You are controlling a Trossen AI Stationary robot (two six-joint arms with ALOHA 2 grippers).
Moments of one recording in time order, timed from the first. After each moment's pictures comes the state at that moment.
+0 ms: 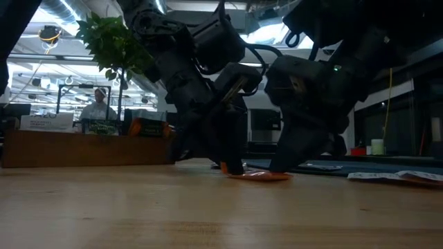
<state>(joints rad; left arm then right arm) -0.07 2.01 1.12 -0.06 0.28 -0.96 0.30 1.83 0.85 0.07 0.16 0.94</state>
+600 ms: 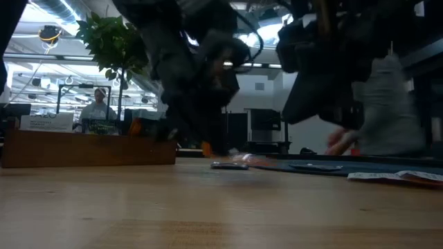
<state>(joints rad) -0.13 1.90 1.12 -0.17 0.20 -0.94 0.36 1.67 0.85 0.04 0.05 1.05</state>
